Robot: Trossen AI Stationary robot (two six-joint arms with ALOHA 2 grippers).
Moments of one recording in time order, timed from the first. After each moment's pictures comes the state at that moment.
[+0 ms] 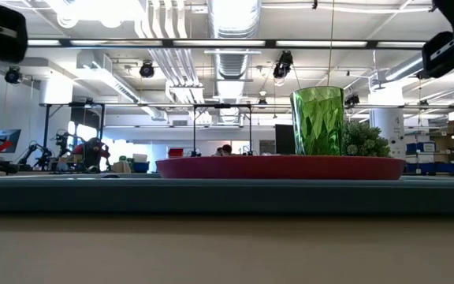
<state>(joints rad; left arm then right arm) -0.79 0.00 0.02 0.10 -0.02 -0.02 0.81 0.03 0.01 0.28 0.63 0.07</state>
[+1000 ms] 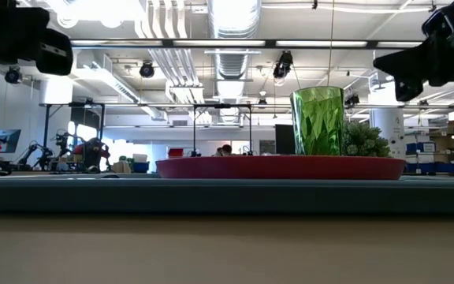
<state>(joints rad) -0.33 0.05 0.01 0.15 0.00 0.11 0.13 0.04 0.01 0.06 0.21 0.09</state>
